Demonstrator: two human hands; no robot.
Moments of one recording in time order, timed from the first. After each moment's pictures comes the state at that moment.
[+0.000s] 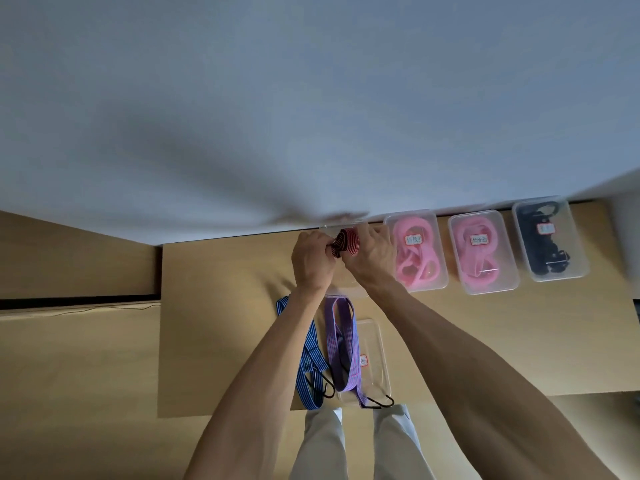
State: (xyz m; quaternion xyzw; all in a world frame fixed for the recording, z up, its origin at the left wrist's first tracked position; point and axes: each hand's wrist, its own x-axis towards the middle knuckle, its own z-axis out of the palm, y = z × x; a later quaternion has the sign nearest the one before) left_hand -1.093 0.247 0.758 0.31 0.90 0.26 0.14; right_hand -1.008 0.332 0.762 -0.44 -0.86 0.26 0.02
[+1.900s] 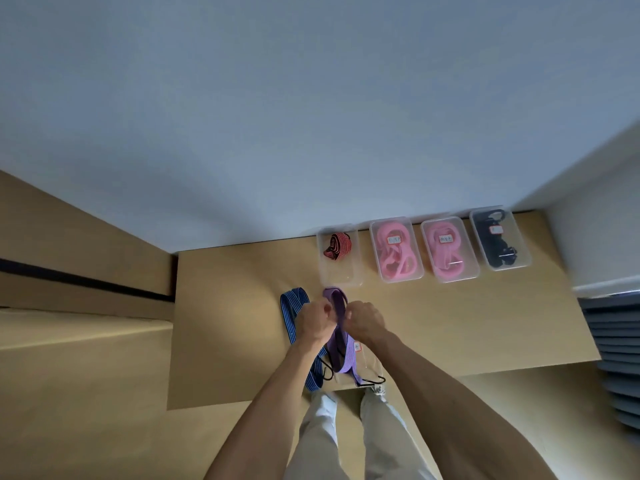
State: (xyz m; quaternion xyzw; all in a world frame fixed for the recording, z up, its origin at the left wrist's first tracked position) left_hand -1.009 0.140 0.795 0.28 0.89 0.15 0.32; right_hand -0.926 0.229 0.805 -0.45 -0.78 0.33 -0.27
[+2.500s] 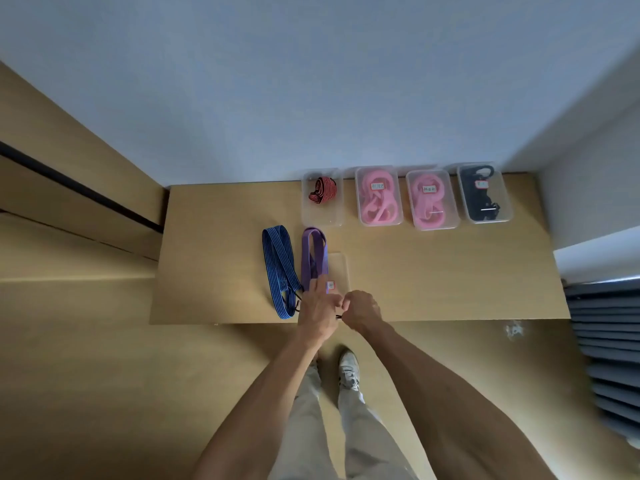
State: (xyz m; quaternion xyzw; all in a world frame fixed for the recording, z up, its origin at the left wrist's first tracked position) left_hand -0.862 0.091 0.788 0.42 0.87 0.06 0.25; right_hand -0.795 0.185 0.788 -0.45 -0.76 0.37 -0.27
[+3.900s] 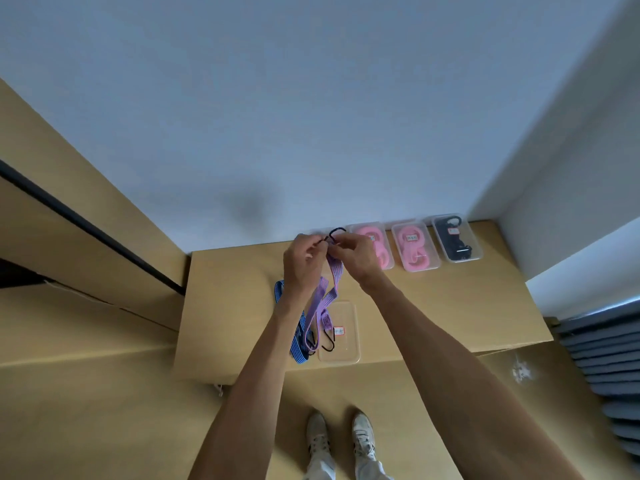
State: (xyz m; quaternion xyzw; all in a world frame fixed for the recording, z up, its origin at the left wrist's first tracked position) left_hand -0.960 0.130 0.942 0.27 0.76 0.57 0.16; right_hand -0.872 0.225 0.964 -0.37 -0.66 0.63 0.18
